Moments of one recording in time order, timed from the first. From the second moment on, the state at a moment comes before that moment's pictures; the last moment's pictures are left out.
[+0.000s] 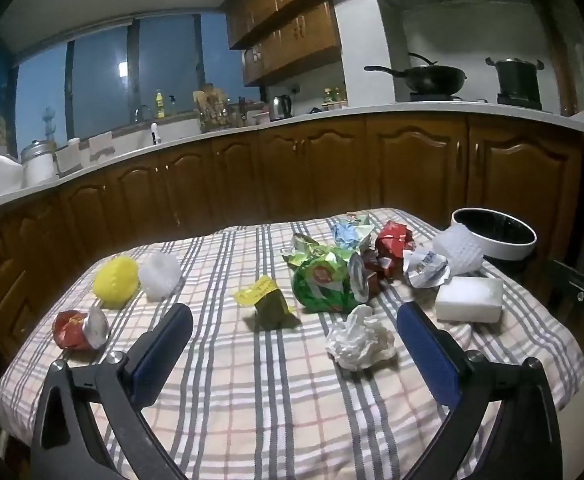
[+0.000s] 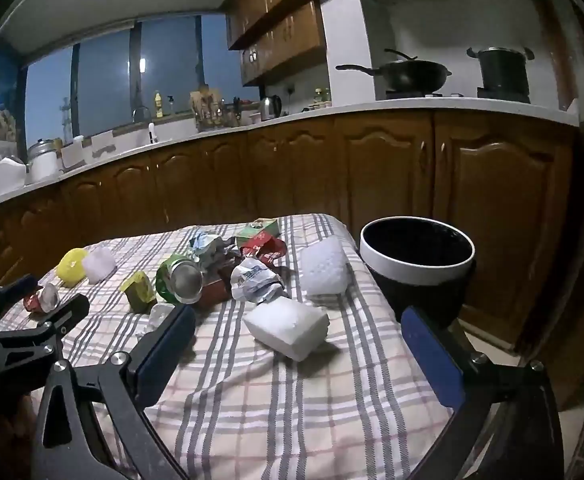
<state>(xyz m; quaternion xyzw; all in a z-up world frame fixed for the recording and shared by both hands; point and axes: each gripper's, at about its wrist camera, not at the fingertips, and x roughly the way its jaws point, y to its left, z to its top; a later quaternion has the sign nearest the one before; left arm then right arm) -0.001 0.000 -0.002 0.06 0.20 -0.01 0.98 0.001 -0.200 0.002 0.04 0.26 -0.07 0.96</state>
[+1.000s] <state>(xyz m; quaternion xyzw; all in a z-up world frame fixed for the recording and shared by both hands) -0.001 0.007 0.002 0.05 0.20 -0.01 0.98 -0.001 -0.194 0.003 0.03 0.25 -0.06 0.96</state>
